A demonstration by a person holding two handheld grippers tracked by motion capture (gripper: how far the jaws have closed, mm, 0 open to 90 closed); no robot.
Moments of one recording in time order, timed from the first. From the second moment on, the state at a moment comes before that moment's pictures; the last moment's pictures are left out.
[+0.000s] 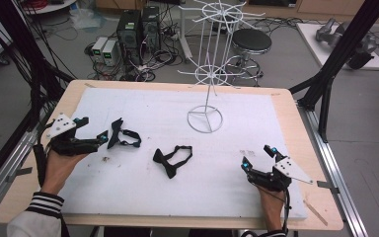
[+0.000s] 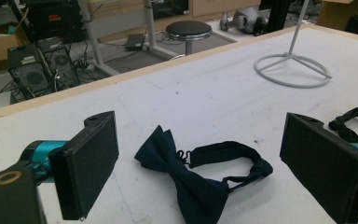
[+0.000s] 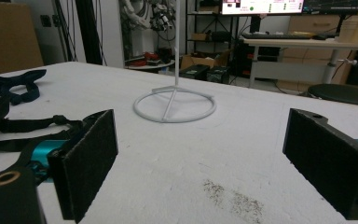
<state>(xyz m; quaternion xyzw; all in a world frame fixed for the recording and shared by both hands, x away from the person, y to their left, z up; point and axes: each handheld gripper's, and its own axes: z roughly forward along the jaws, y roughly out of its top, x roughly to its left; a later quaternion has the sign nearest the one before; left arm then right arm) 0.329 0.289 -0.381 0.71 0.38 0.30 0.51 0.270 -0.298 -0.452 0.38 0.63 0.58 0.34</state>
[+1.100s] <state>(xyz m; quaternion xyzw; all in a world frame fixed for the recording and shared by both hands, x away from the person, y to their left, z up) 0.386 0.269 -0.376 0.79 0.45 0.21 0.37 0.270 -0.298 -0.452 0.38 0.64 0.58 0.34</state>
